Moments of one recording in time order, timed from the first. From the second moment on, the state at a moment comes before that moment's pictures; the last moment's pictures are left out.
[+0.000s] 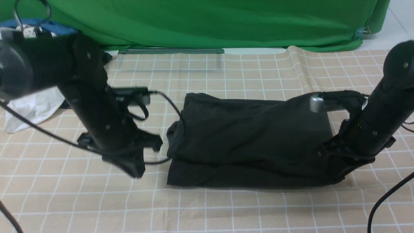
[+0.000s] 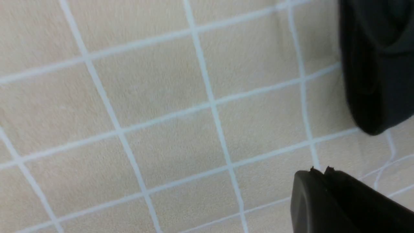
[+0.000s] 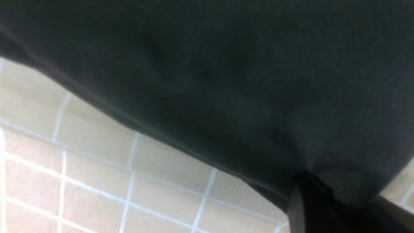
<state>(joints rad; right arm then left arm) 0.18 1.74 -1.09 0.26 0.98 -0.19 -0.26 1.76 -1.13 -0.29 1.08 0.17</state>
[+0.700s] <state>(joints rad) 0.18 0.89 -1.07 0.11 0.79 -0.15 -0.26 0.93 -0.91 -0.32 0.90 0.18</state>
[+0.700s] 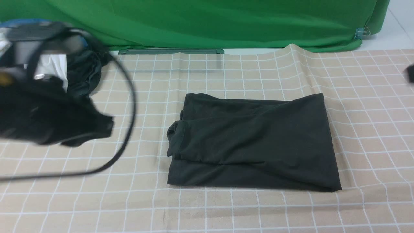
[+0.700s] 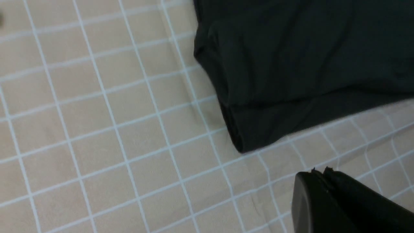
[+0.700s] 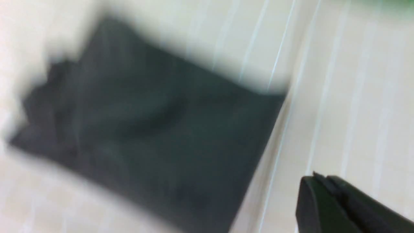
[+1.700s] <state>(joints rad) 0.18 0.08 -0.40 0.11 -0.03 -0.18 -0.26 0.14 -0.31 -0.22 0.31 0.16</state>
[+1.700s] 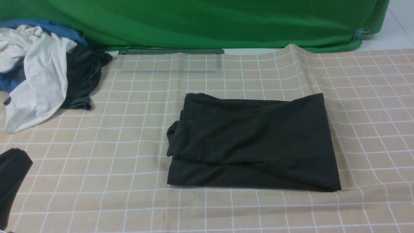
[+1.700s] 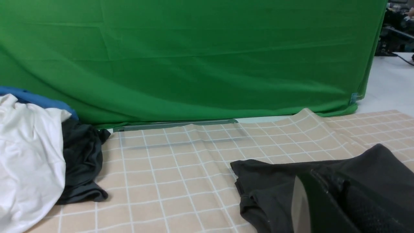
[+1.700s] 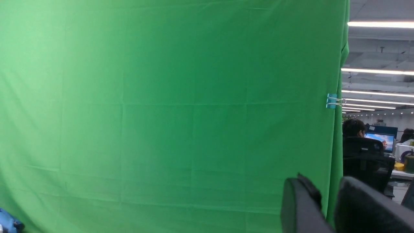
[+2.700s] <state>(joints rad) 0.18 0.08 -0.40 0.11 -0.03 -0.18 -0.22 0.12 -0.25 -0.06 0.28 0.21</state>
